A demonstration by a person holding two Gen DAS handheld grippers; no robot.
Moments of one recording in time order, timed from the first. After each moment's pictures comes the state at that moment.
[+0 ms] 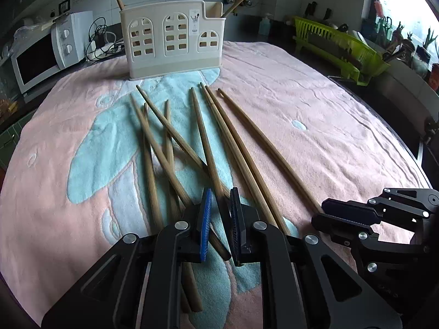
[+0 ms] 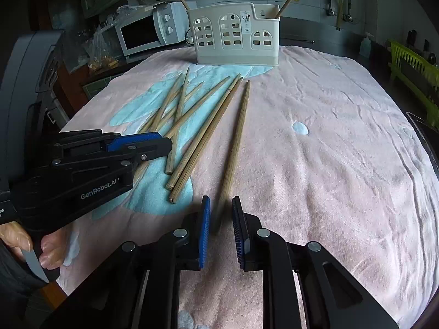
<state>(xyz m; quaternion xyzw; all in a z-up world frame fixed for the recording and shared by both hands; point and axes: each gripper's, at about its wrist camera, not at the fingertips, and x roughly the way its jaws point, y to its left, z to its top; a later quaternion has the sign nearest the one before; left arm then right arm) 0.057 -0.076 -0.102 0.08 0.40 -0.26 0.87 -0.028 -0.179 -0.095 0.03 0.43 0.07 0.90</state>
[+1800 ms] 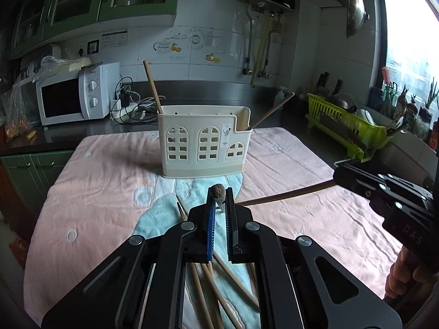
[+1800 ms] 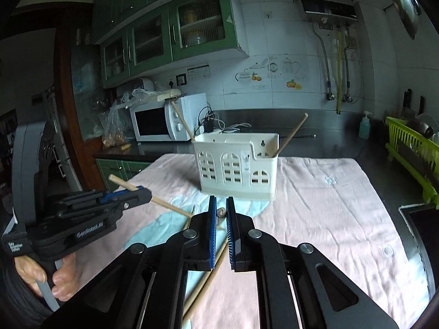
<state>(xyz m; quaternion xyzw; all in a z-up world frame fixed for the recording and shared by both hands) 0.093 -0.044 0.012 0.00 0.26 -0.24 0.94 0.021 -0.208 0.039 0.04 0.21 0.09 0.97</state>
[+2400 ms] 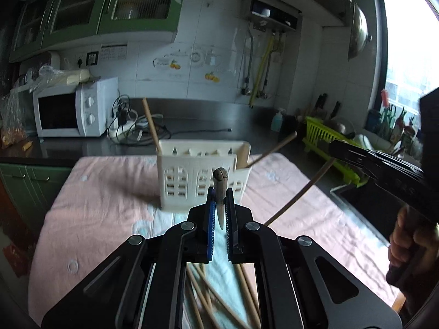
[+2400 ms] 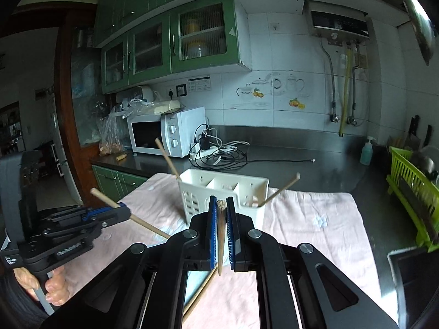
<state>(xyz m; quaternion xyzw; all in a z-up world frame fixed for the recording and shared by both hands) 0.124 -0.045 0.059 -0.02 0.22 -0.25 0.94 0.083 -0.240 0.108 0.01 0.20 0.10 0.97</state>
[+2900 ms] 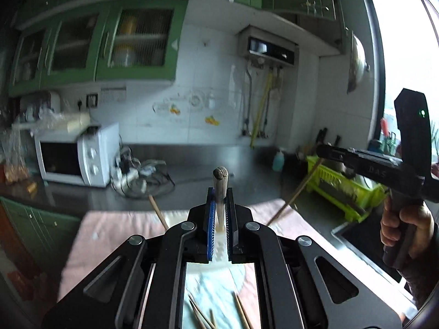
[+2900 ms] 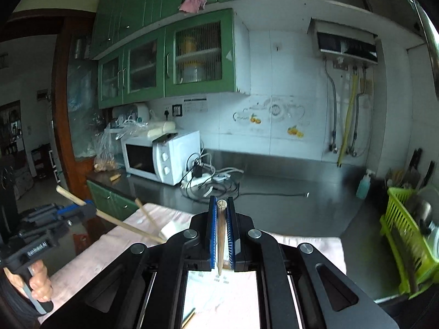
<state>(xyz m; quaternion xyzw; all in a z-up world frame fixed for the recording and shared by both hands) 0.153 -0.048 0.156 -0.02 0.14 -0.24 0.96 0.143 -0.265 0.197 -0.01 0.17 0.10 0.98</state>
